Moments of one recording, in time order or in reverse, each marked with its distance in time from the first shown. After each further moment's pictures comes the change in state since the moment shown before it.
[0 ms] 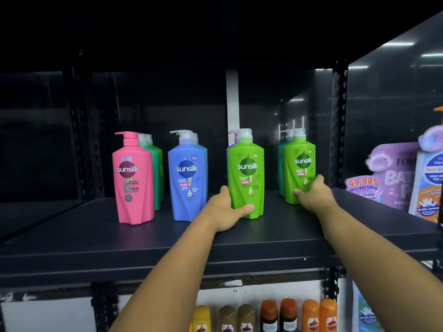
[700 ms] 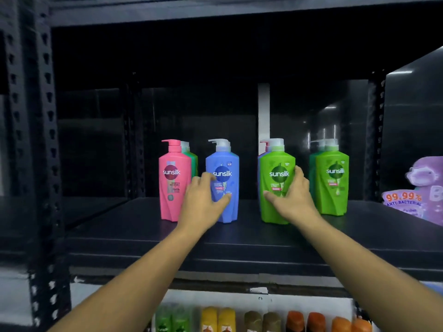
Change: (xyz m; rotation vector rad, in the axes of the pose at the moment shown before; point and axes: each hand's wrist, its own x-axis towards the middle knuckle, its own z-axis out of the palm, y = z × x) left_hand -0.058 -0.045 -0.083 0.146 0.603 0.122; right_hand -0.097 -0.093 0.050 0.199 -0.052 -0.373
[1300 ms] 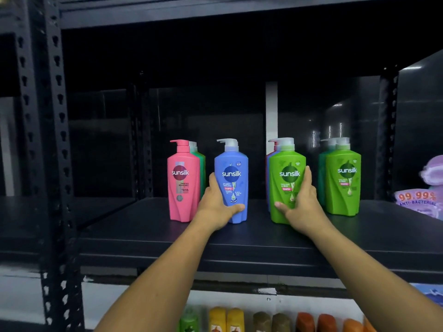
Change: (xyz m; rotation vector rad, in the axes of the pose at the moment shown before) left_hand 0.012 -0.016 0.018 -0.257 -0.235 -0.155; right_hand -0.014 0.010 0.005 -0.006 -0.060 -0.088
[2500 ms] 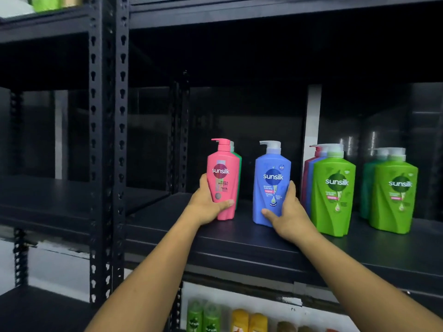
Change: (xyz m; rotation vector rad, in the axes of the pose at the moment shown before) left_hand -0.009 -0.064 -0.099 -0.044 0.019 -0.158; right_hand -0.003 -0.058 0.097 -0.032 -0.224 -0.015
